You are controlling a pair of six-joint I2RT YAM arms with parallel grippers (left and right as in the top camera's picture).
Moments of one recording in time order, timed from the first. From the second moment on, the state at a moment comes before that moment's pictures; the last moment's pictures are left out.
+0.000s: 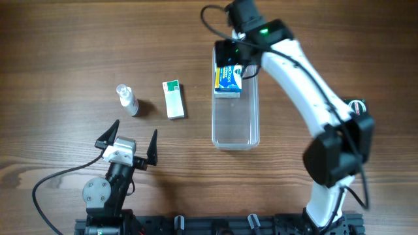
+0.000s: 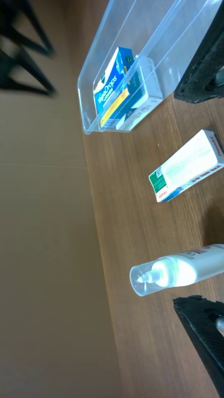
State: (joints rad) left arm 0.01 0.01 0.01 -0.05 0.25 0.14; right arm 0.43 1.99 1.91 -1.02 0.06 0.29
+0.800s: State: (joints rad) left arm 0.01 0.01 0.01 -0.05 0.25 0.14; right arm -0.42 1.79 1.56 -1.19 -0.01 0.98
